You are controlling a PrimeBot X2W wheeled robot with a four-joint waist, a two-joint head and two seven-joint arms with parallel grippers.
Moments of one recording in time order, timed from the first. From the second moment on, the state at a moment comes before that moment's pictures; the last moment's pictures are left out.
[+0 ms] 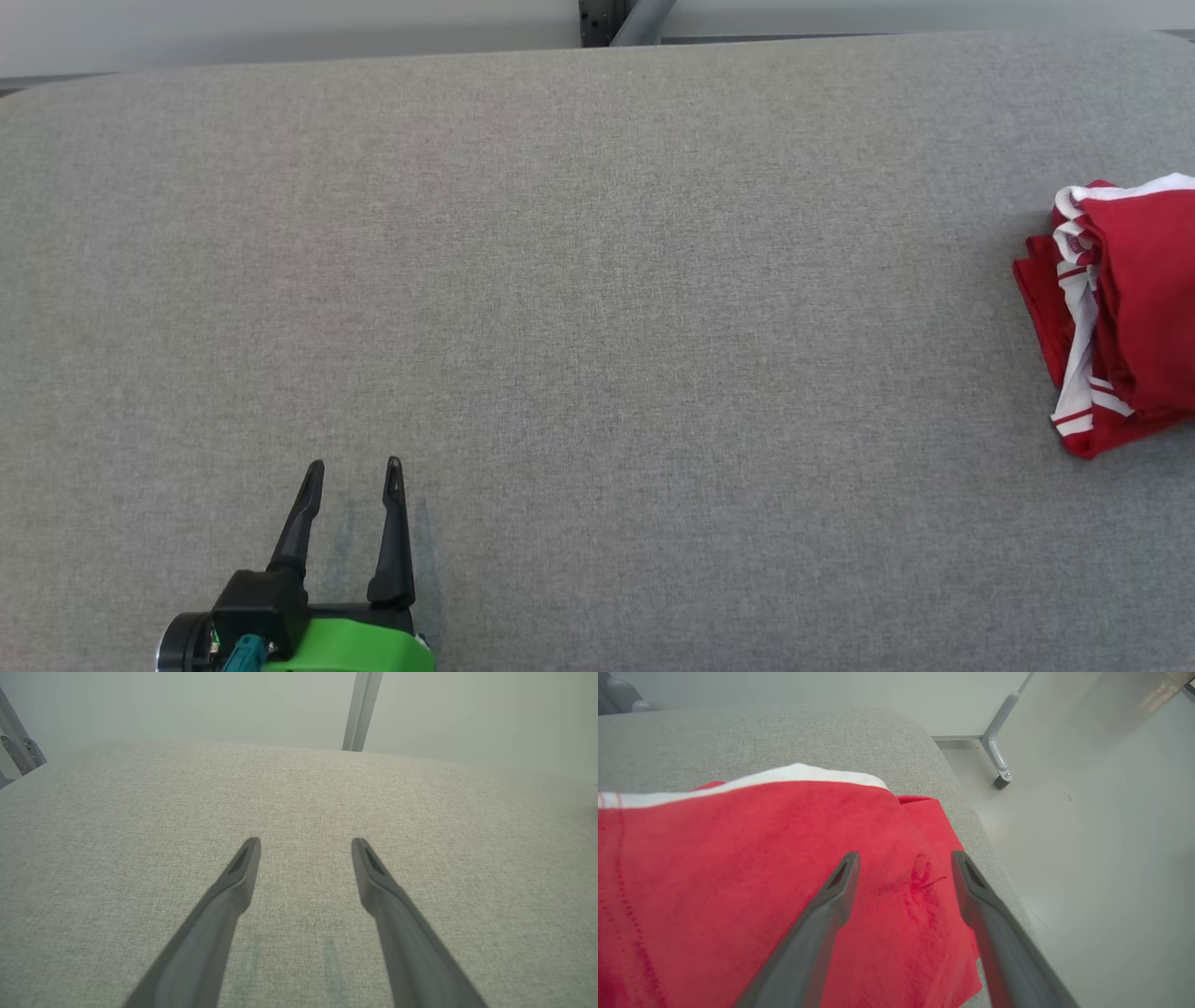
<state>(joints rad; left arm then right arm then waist) 0.05 0.05 -0.14 0.11 -0.20 0.00 -0.26 -0.61 -0.38 -0.40 0.65 -0.08 0.13 0.34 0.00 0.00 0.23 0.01</state>
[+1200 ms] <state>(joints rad) 0.16 0.05 -0.05 0.15 -0.17 -0.05 -0.26 0.04 -0.09 -0.14 0.19 0.08 0.13 -0.26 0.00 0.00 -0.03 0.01</state>
